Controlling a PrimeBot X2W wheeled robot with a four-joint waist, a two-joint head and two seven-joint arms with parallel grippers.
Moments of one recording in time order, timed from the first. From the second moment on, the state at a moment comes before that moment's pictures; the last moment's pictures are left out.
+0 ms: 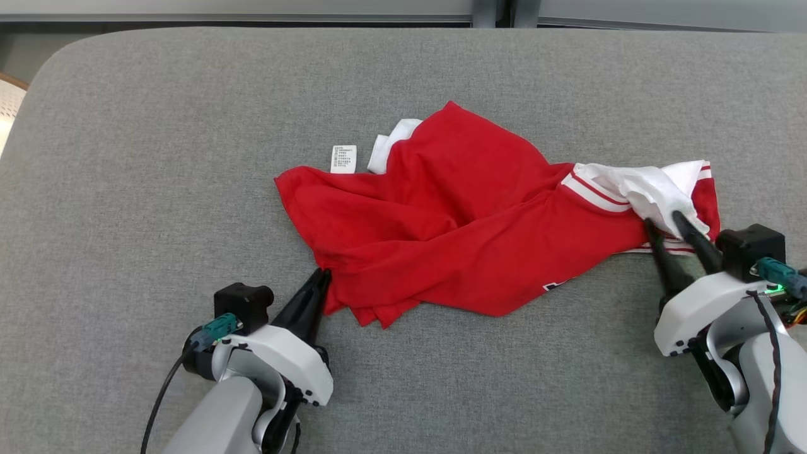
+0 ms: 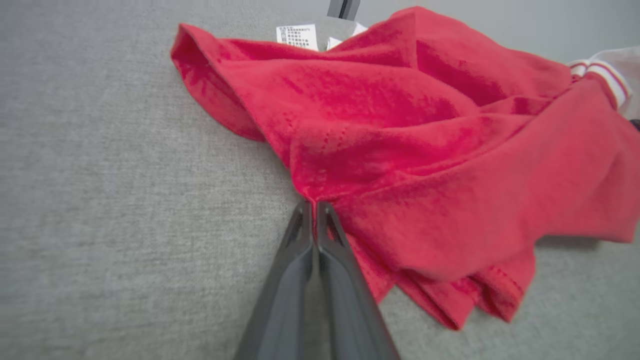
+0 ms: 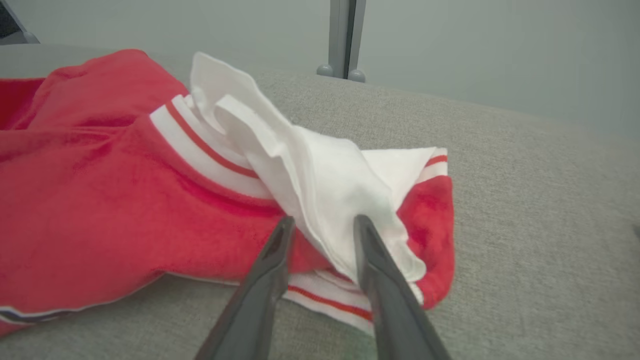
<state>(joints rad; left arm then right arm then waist) -0.42 0.11 -0.51 0.68 -0.58 -0.09 -0.23 -0.35 -0.28 0.17 0.39 0.19 0.13 0.05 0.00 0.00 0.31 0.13</state>
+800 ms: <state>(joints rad) -0.43 0.33 -0.29 -0.10 -0.49 0.09 -0.18 -0.34 -0.30 -0.02 -0.19 0.21 0.13 0.02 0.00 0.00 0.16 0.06</state>
